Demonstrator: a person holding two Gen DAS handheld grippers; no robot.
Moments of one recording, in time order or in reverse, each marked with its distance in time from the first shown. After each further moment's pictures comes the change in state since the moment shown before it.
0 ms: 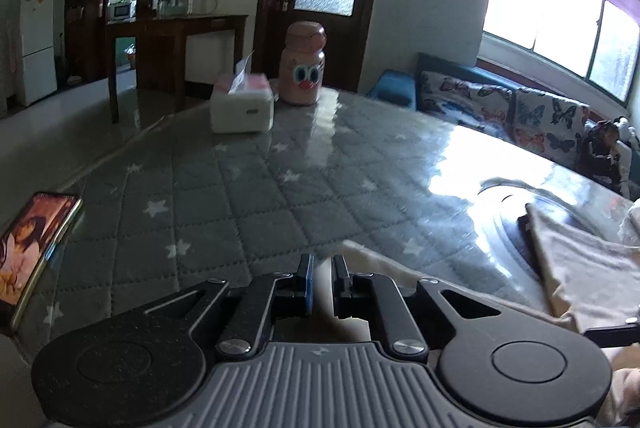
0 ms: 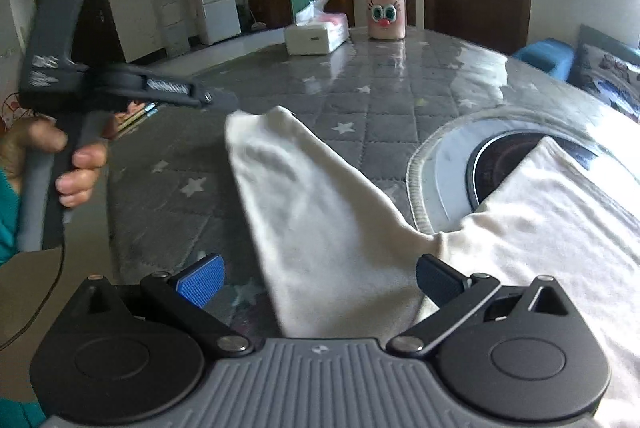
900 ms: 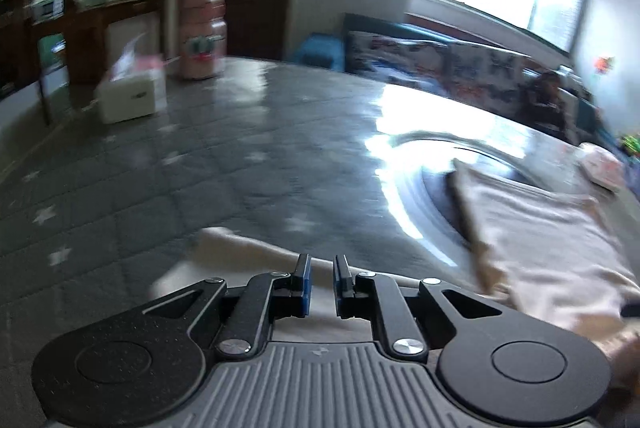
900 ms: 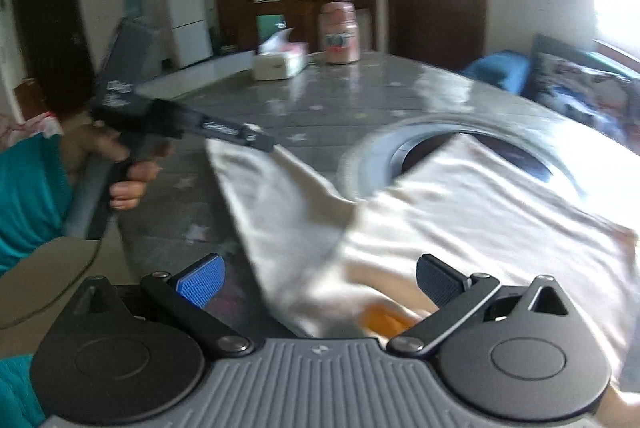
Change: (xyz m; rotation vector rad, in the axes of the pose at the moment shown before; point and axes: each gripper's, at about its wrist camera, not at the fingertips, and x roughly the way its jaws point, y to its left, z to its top) left arm 0.020 -0.072 -0.009 0.154 0.116 -0.210; right arm -0.097 -0.013 -0.040 0.055 -0.073 -0.117
